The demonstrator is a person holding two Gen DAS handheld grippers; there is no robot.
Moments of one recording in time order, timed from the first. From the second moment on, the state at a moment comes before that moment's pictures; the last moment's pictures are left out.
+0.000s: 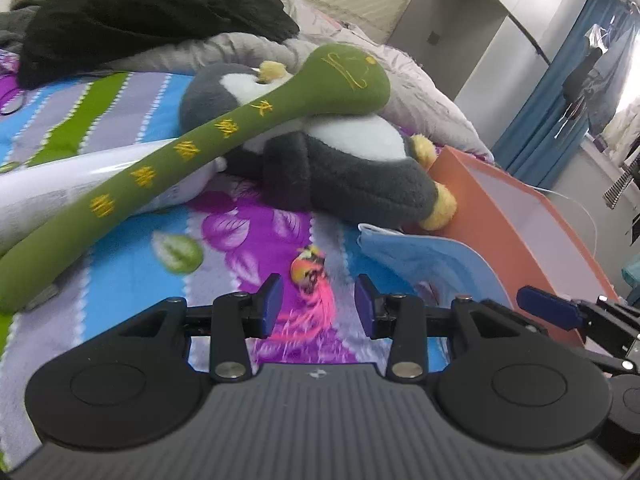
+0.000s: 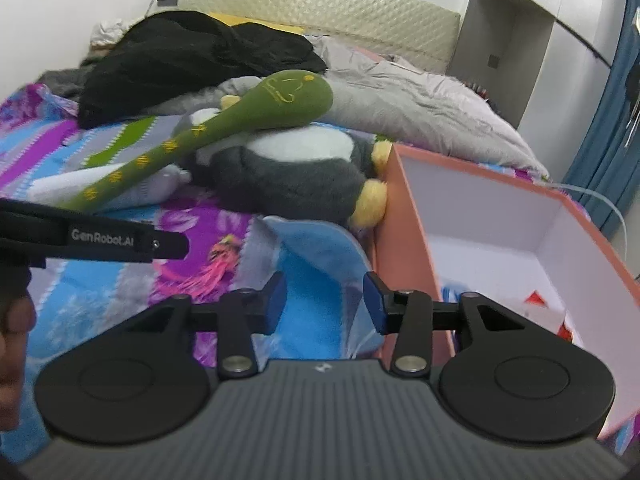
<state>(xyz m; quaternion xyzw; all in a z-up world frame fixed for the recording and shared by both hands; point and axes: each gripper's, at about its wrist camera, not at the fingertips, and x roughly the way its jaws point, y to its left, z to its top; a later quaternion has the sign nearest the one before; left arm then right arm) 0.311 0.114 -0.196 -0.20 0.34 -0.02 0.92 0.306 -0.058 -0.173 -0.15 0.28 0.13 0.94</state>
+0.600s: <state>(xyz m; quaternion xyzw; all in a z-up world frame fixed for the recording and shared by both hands) 0.373 0.113 -0.247 -0.21 0.37 -0.04 0.90 0.352 -0.021 -0.207 -0.27 0.26 0.09 0.92</state>
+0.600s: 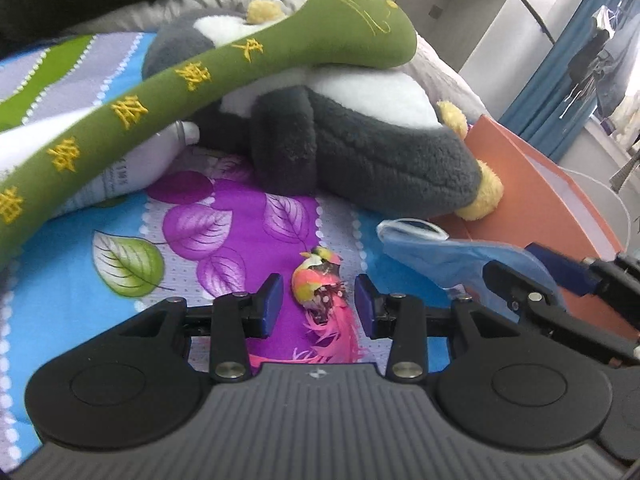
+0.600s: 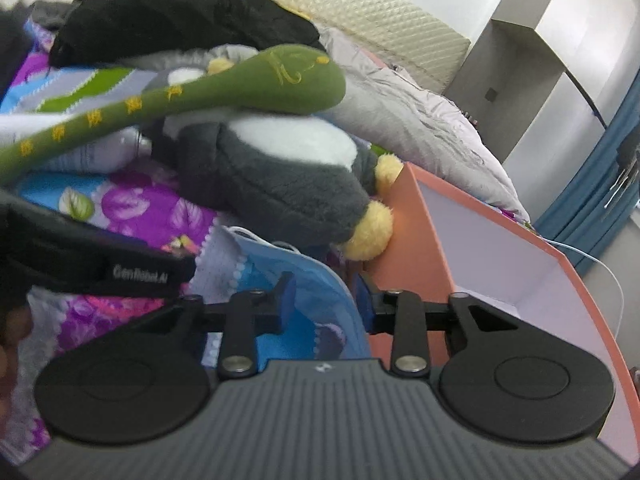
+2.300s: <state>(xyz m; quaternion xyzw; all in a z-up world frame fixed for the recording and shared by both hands) 0.201 0.126 -0.143 -0.23 0.33 0.00 0.92 0.244 -0.072 -0.149 -0.05 0.33 0.14 0.93</state>
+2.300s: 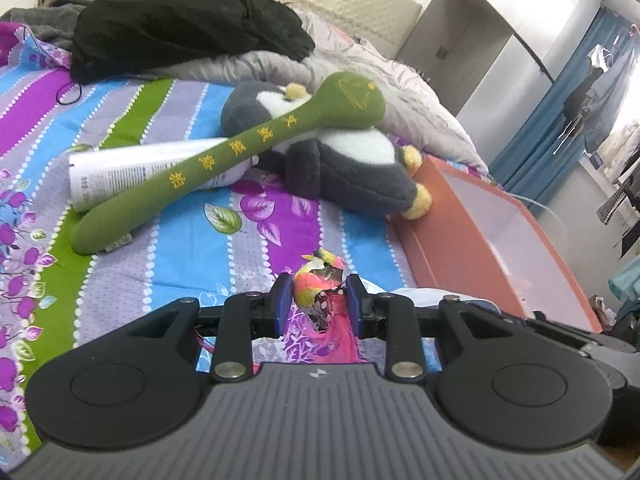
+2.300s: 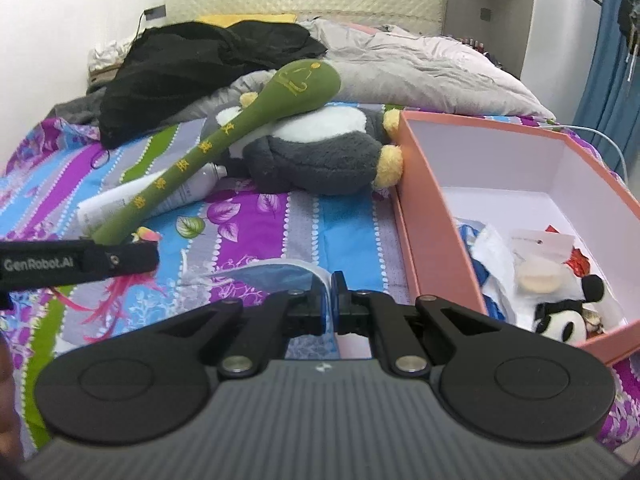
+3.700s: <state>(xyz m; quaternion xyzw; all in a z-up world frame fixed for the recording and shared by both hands) 0.160 -0.052 -0.062 -0.12 0.34 -0.16 0.92 0.139 -0.233 -0.085 0.08 0.28 0.08 0.95</state>
